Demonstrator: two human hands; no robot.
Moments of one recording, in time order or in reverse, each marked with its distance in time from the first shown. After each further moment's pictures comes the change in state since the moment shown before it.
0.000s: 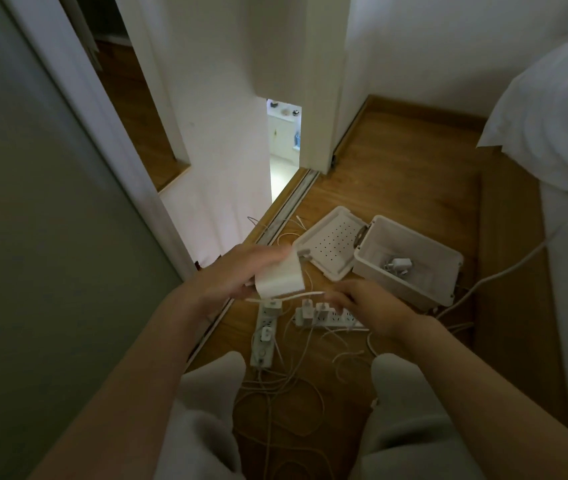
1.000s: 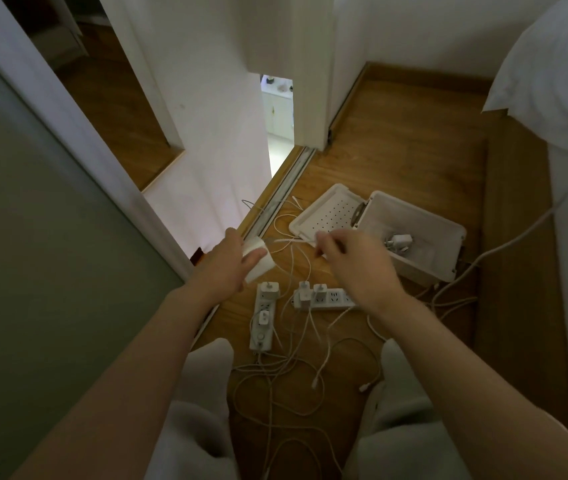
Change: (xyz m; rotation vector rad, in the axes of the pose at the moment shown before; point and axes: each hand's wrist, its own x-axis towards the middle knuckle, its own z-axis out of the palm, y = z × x) left_hand 0.045 -0.042 0.008 0.586 0.321 0.085; right_hand -0.009 -0.041 -0.013 0.199 0.410 0.117
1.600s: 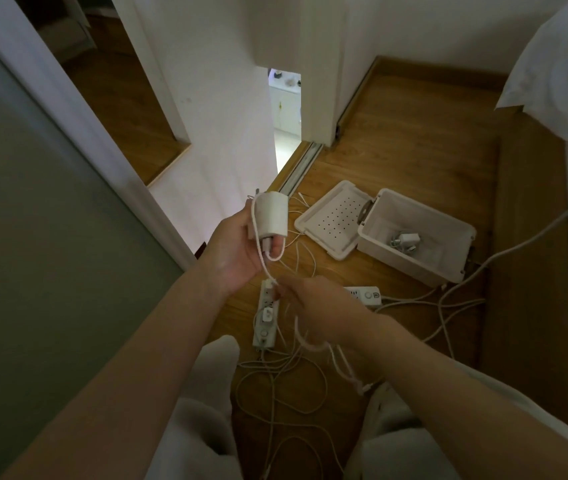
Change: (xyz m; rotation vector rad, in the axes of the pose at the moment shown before) left_hand -0.010 0.044 -0.016 -1.528 -0.179 -0.343; right_hand -0.008 0.002 0.045 -0.262 -0.459 -0.275
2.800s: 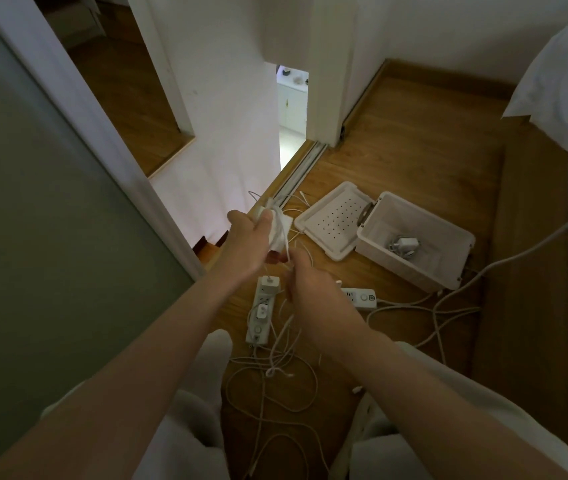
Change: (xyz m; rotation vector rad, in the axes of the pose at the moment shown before) left_hand 0.024 -0.021 0.003 0.990 0.412 0.307; right_hand -0.008 -0.013 0.003 0.225 0.213 0.108
